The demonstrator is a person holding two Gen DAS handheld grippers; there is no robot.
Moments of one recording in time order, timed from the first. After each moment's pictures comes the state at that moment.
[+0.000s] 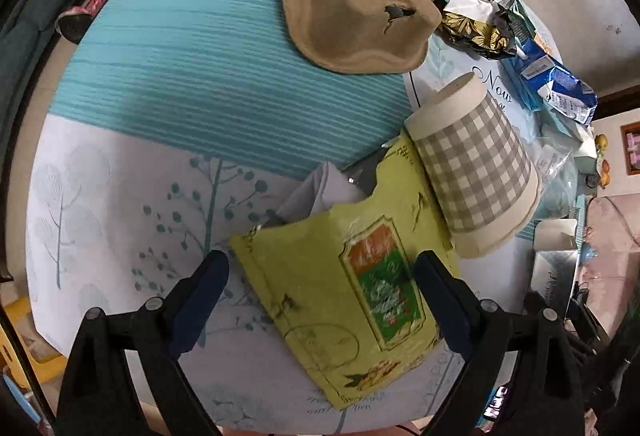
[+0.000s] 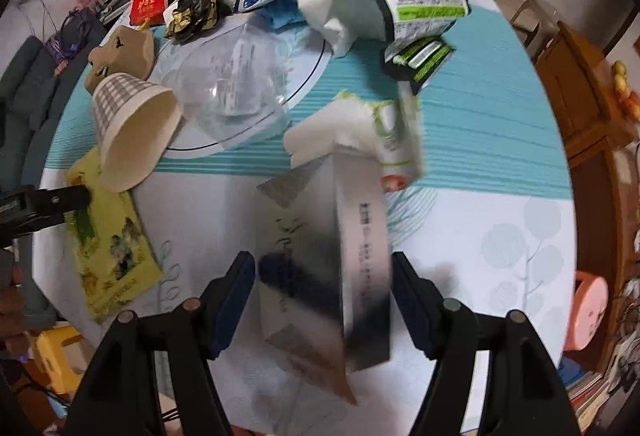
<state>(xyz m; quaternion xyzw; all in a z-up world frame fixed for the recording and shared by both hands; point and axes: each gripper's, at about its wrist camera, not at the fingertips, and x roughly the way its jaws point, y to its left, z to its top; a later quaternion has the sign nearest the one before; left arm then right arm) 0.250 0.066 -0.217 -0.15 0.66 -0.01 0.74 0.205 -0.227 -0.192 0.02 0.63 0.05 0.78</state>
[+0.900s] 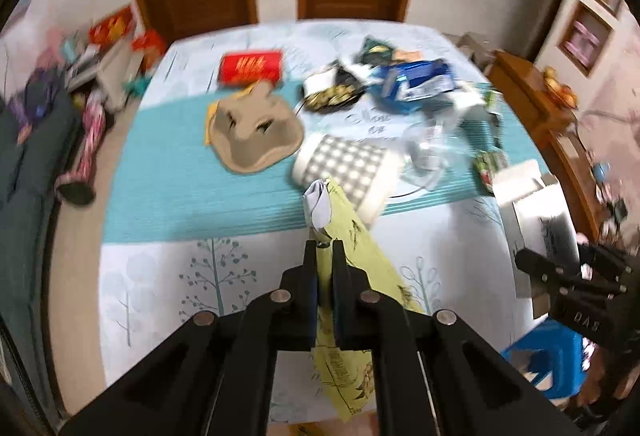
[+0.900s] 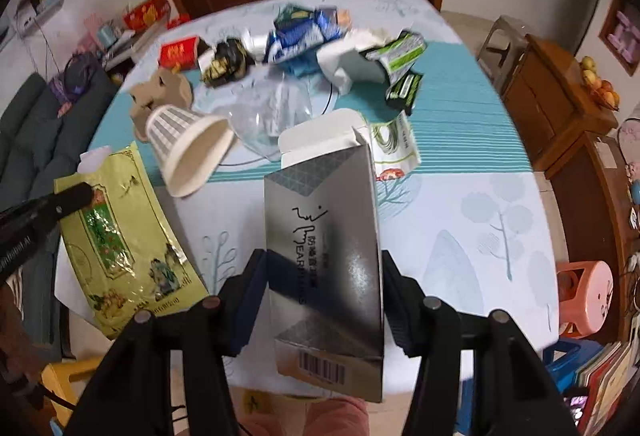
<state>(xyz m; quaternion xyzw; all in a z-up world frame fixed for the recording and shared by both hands) 0.168 0.007 -0.107 0.03 0.49 -0.11 0.87 0.138 -0.208 -0.132 0.04 0.54 0.01 0.84</state>
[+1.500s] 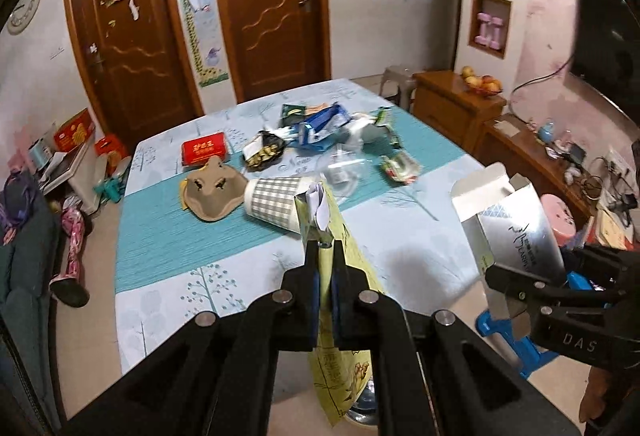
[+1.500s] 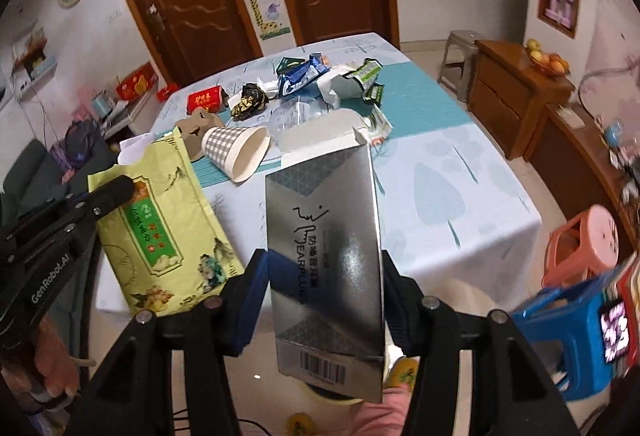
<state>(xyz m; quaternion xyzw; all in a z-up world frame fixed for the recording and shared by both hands) 0.046 0.003 -0.055 0.10 0.36 -0.22 0.90 0.001 -0.176 -0.086 0.12 0.45 -0.04 0.88</state>
